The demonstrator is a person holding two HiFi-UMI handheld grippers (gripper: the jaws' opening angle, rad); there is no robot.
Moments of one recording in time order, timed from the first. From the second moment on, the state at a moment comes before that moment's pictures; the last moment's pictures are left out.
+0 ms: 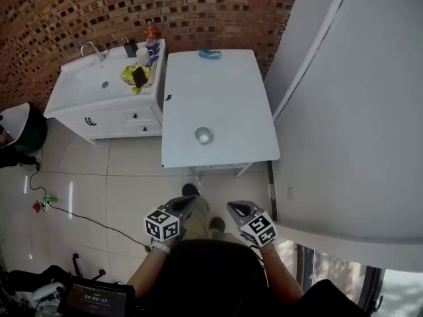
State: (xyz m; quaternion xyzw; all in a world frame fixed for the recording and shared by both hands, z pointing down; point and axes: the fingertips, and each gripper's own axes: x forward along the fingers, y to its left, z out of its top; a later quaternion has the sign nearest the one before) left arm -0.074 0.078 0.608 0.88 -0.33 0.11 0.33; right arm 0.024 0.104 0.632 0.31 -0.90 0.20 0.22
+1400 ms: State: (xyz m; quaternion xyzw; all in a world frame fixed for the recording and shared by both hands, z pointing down) left arm -0.131 0.362 0.563 0.92 -0.26 0.10 0.27; right arm -0.093 0.384 0.585 0.31 -0.91 0.14 0.24
